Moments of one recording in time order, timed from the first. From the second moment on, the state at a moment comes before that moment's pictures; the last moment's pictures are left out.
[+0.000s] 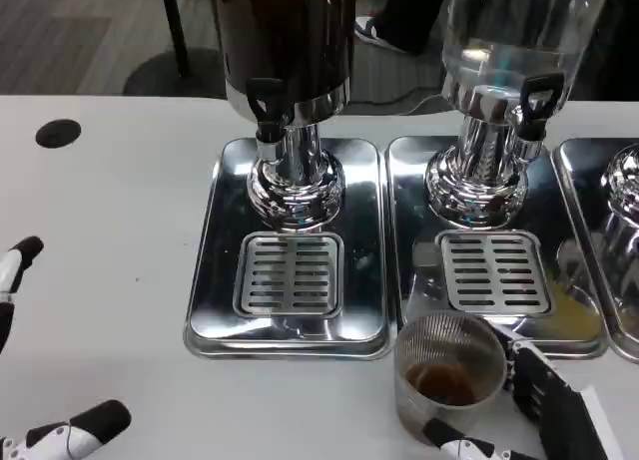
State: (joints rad) left arm 0.73 0.39 0.49 -0.41 0.49 -0.50 -0.07; right arm 0.29 -0.10 0.02 0.52 -0.17 -0.91 0.00
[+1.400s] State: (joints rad) left arm 0.70 0.39 0.46 -0.38 0.52 -0.51 -0.07; right arm 0.32 -0.17 0.03 0.36 -0.09 -0.87 0.06
